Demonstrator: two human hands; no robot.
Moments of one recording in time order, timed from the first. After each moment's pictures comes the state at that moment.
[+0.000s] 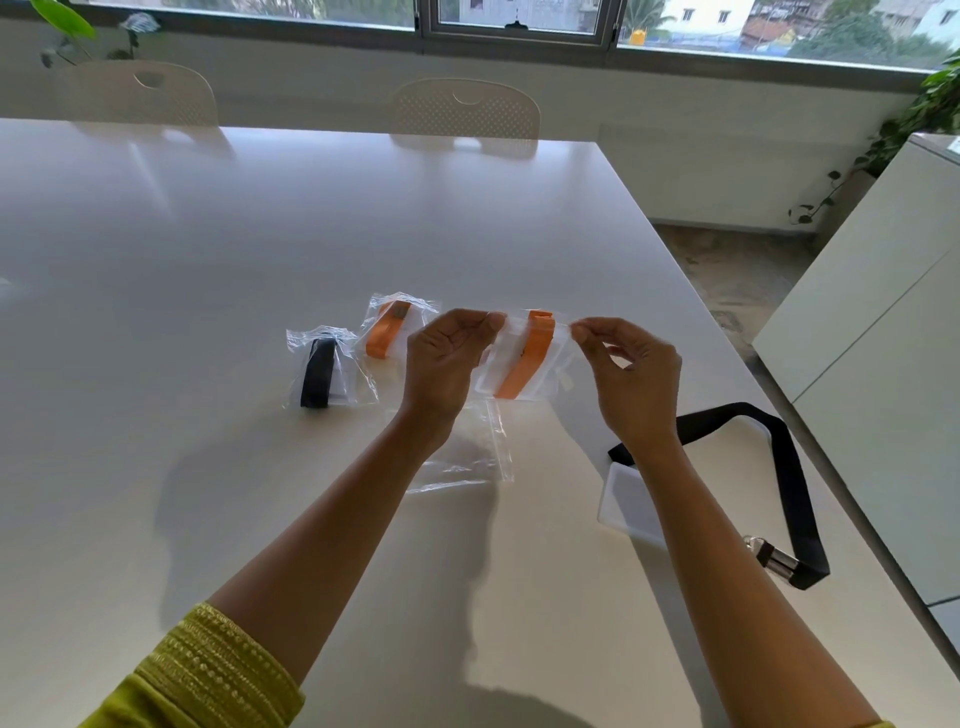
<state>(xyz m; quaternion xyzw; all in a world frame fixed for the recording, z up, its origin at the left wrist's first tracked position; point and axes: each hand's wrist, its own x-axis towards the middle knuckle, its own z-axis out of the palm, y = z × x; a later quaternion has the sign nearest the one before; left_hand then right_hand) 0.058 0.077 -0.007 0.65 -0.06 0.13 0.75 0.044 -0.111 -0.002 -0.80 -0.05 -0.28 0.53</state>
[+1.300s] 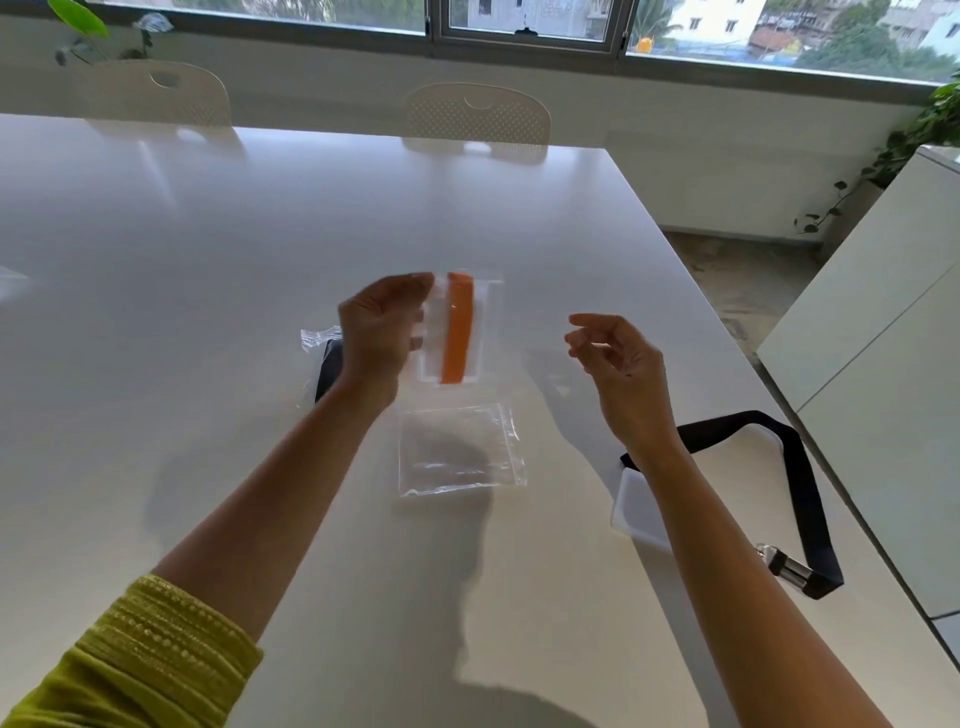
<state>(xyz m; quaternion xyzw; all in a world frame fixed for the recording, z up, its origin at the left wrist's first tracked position) 0.082 0.140 0.017 0.60 0.09 0.14 0.79 0.042 -0.096 0.002 -0.77 -0.06 -0.16 0.62</state>
